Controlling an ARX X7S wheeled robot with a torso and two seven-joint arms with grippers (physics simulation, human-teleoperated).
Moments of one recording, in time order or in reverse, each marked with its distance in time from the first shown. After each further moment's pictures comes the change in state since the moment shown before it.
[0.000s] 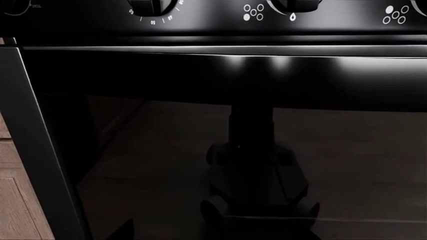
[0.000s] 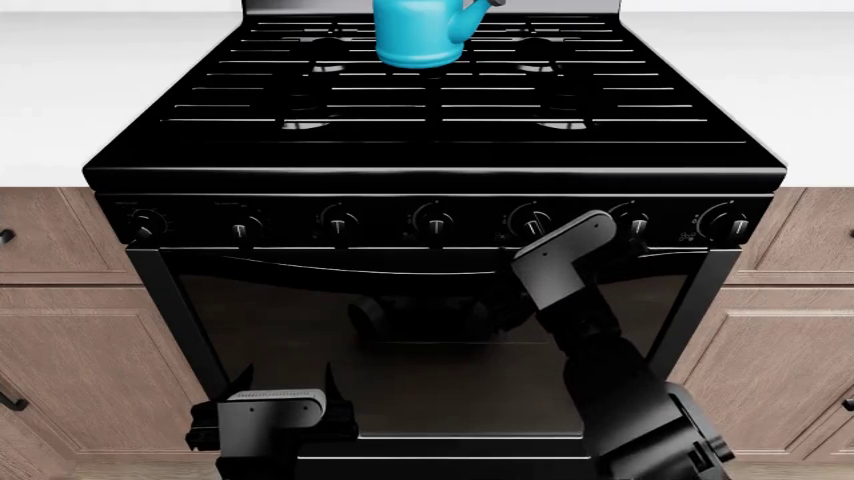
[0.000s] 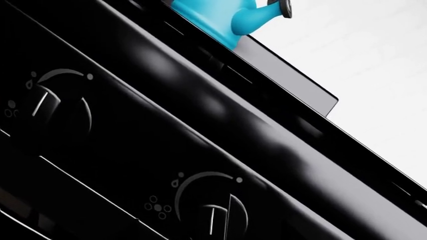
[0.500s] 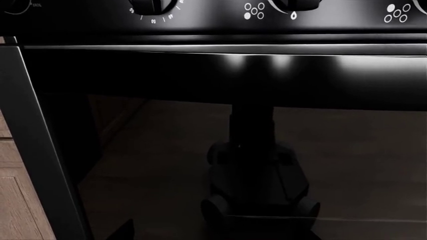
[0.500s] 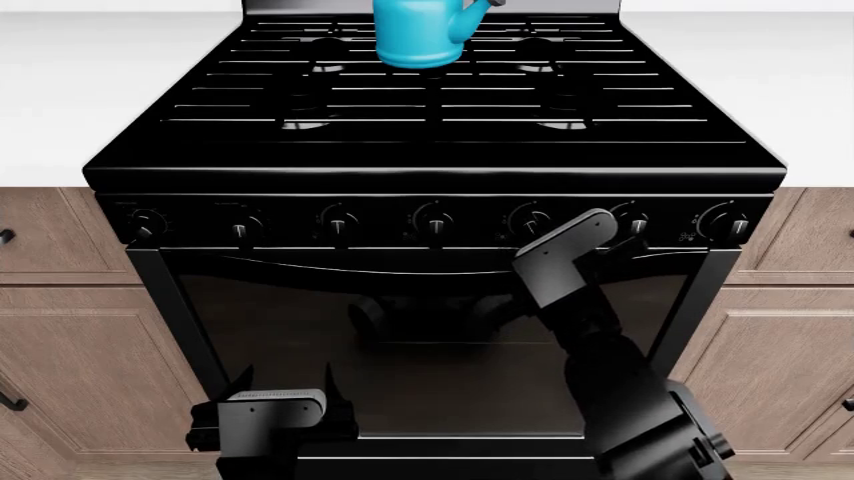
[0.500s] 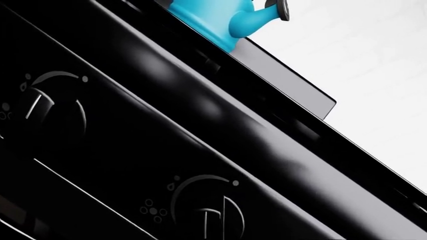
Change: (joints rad) left arm -0.002 -0.006 0.010 -0.005 -0.007 0.004 -0.010; right arm 0.008 0.004 -0.003 0.022 0.005 -0.026 0.005
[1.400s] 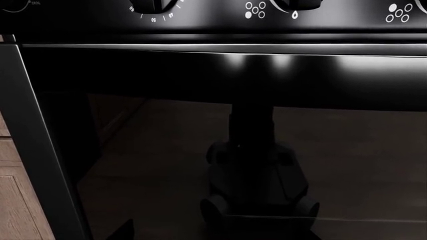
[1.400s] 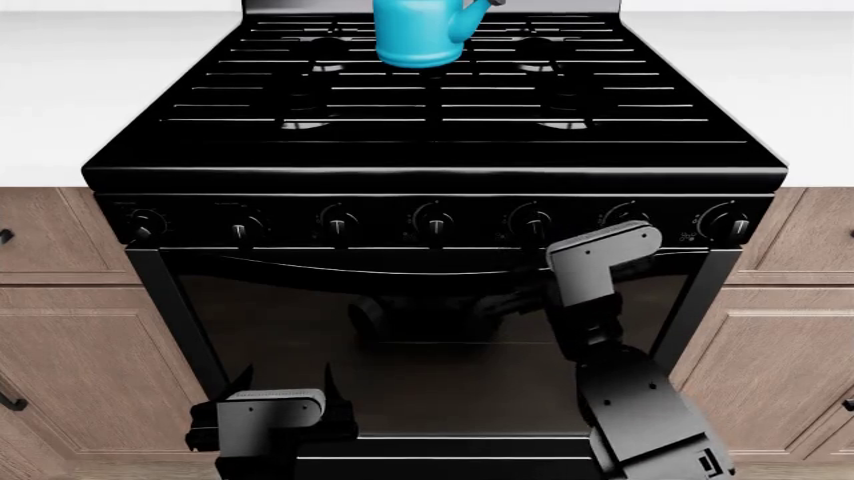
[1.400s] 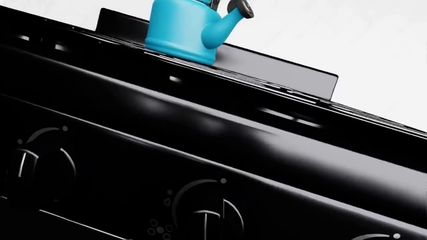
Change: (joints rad) left arm -0.002 -0.014 0.015 0.008 -0.021 -0.003 -0.012; right arm -0.069 -0.060 0.141 0.044 0.200 -0.170 0.023
